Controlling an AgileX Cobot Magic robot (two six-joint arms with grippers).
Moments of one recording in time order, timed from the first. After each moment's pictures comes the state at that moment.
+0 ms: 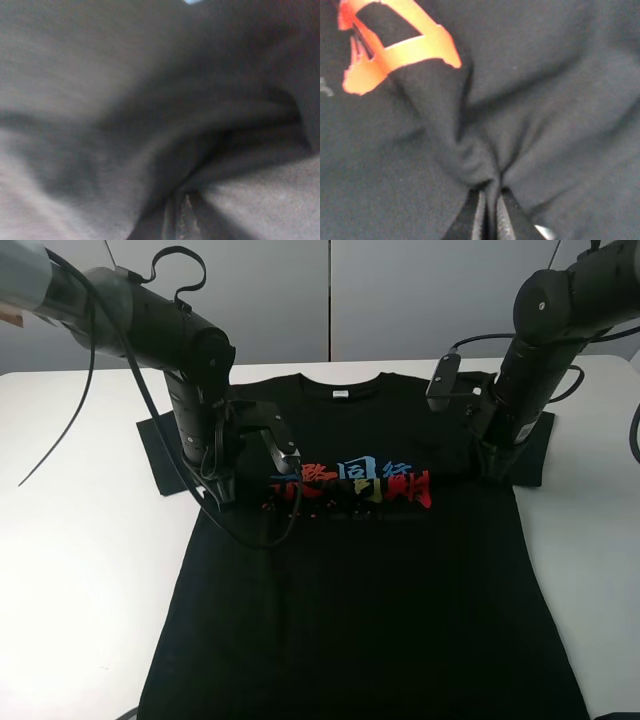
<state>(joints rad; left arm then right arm) -0.73 2.15 -1.34 0.21 0.81 0.41 0.24 1.93 -1.09 0.00 0.77 -0.89</state>
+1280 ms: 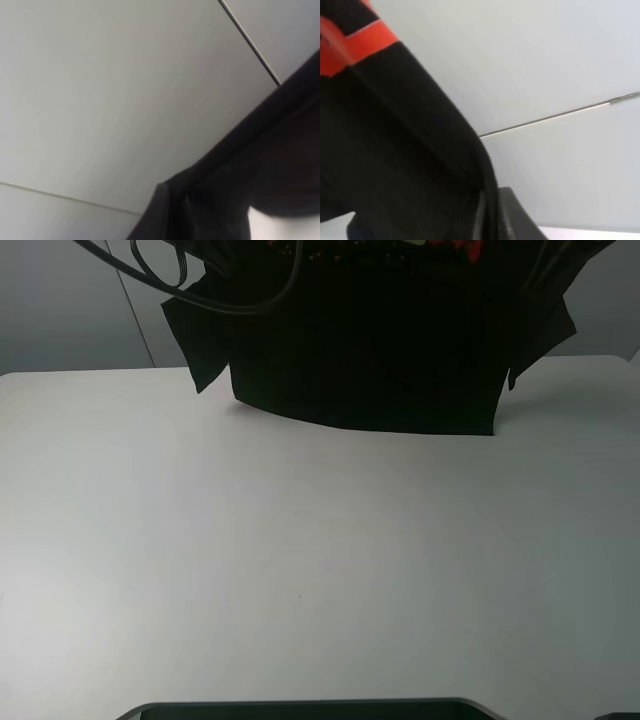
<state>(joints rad) -0.69 1.77 -1.45 0.86 0.49 -0.30 0.25 1.56 -1.15 -0.87 0.46 -0.01</state>
